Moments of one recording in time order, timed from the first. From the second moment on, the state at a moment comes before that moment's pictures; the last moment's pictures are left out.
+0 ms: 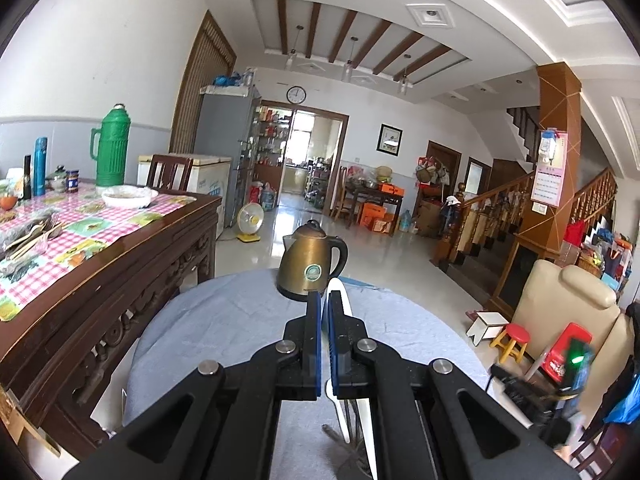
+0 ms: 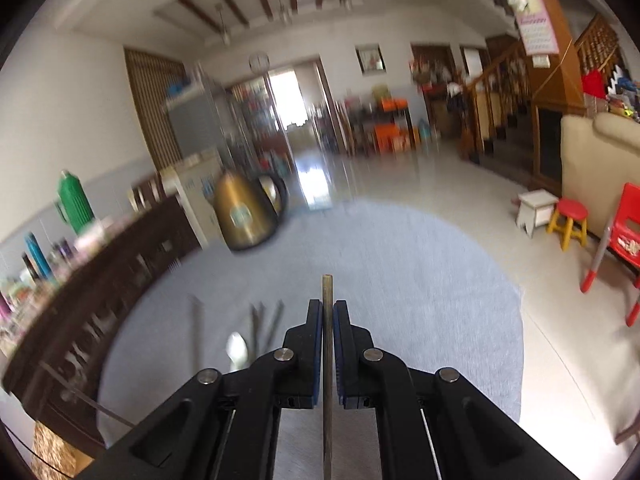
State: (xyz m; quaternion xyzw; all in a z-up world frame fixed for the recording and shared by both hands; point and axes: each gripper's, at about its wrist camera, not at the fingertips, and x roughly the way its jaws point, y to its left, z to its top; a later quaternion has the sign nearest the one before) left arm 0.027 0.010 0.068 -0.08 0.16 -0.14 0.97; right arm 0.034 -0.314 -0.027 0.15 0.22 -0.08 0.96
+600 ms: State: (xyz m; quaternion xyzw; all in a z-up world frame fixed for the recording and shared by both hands) left arm 0.068 -0.063 0.027 -0.02 0.18 -0.14 0.97; right arm -0.010 -0.244 0.081 0.14 0.06 0.00 0.99
